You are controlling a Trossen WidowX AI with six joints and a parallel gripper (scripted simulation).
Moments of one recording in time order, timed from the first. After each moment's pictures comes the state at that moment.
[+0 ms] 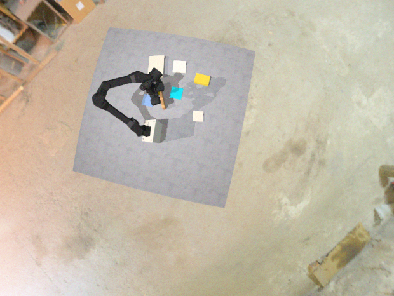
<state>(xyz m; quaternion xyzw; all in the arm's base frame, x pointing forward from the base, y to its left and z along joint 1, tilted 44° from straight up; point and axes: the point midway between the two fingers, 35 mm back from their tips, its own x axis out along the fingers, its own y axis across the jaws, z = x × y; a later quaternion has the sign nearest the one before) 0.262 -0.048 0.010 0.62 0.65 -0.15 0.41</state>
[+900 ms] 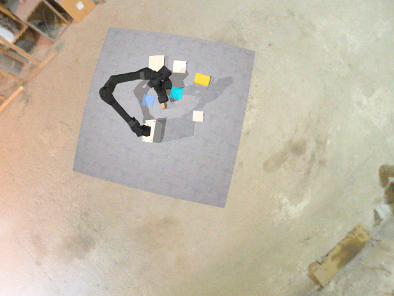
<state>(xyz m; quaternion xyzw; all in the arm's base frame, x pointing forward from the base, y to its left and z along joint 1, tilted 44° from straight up) 0.277 -0.086 -0.021 0.62 0.65 -0.15 0.42</state>
